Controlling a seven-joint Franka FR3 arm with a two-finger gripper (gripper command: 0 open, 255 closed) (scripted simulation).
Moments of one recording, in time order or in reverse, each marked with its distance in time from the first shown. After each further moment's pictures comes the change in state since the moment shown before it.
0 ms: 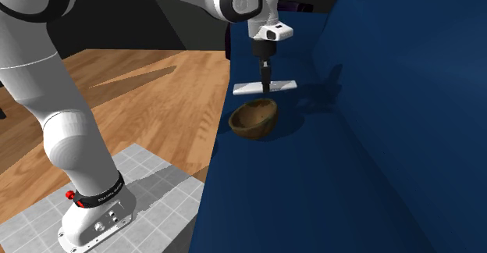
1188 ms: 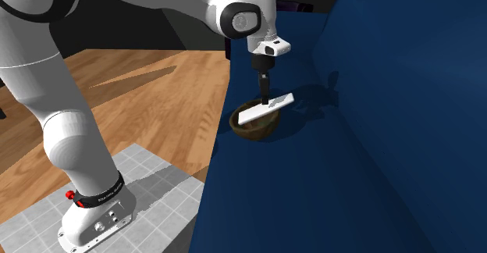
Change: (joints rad) arm -0.001 0.017 -0.001 -0.089 0.001 0.106 0.004
